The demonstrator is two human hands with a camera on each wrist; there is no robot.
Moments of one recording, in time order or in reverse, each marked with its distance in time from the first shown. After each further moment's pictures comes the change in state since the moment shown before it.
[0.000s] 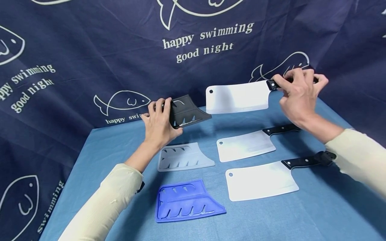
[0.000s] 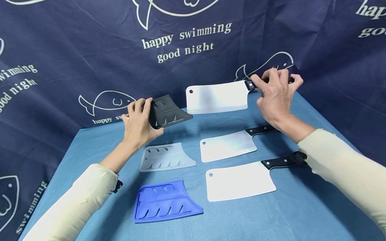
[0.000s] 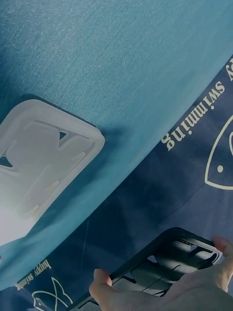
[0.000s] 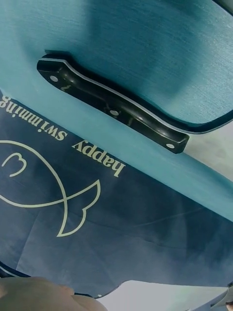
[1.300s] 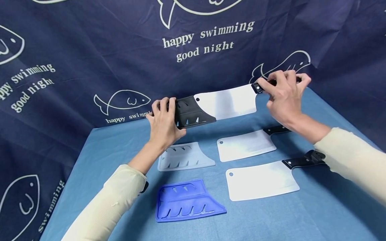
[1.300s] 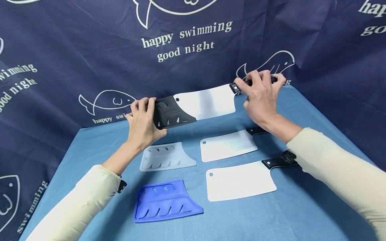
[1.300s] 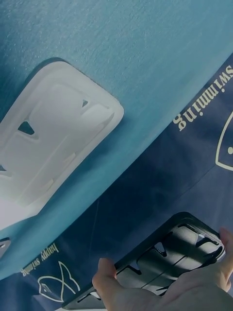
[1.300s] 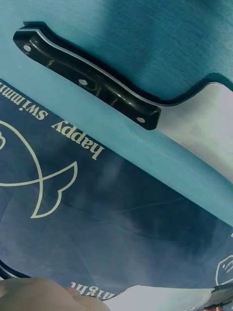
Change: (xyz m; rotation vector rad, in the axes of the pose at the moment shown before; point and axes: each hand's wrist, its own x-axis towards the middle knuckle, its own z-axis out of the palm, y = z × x) left_hand 0.001 0.018 -0.002 -0.005 0.044 0.035; right_hand 0.005 -0.025 0.015 -0.018 -0.046 -0.150
